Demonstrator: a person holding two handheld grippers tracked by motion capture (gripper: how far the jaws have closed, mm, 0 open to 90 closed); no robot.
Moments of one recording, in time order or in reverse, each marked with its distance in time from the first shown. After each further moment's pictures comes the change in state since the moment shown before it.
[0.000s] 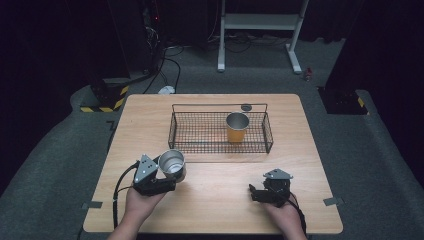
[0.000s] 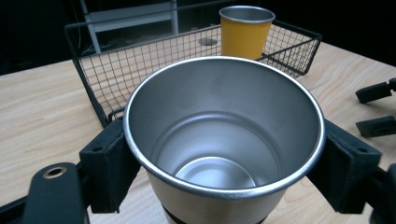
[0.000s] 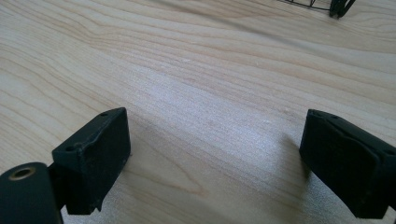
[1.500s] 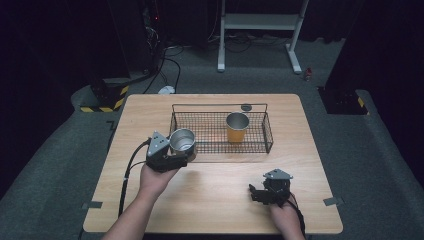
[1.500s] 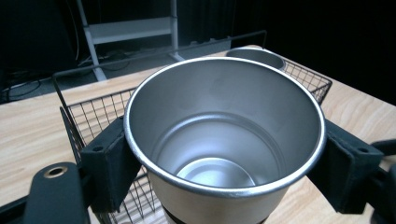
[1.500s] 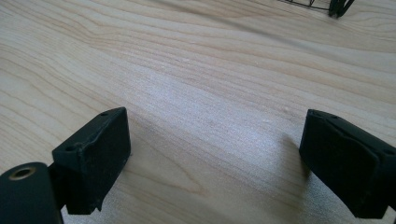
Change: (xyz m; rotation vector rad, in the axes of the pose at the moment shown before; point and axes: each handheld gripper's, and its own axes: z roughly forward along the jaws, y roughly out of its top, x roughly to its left) left arm 0.009 0.047 0.048 -0.040 -0.004 -0.042; right arm 0.000 0.000 0.000 -0.001 -0.004 -0.001
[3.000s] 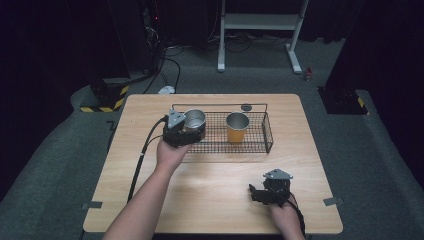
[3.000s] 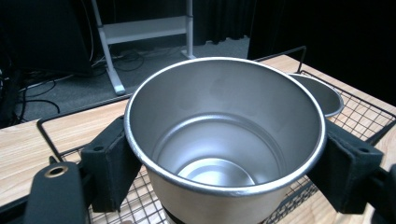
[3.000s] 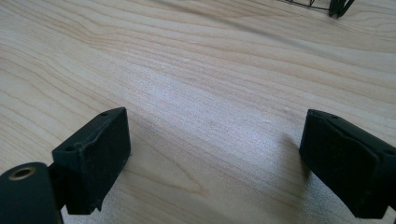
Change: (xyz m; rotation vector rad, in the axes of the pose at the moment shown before) left arm 0.014 0.032 0.076 0.018 0.062 -0.005; right arm 0.000 0.000 0.000 0.000 0.000 0.000
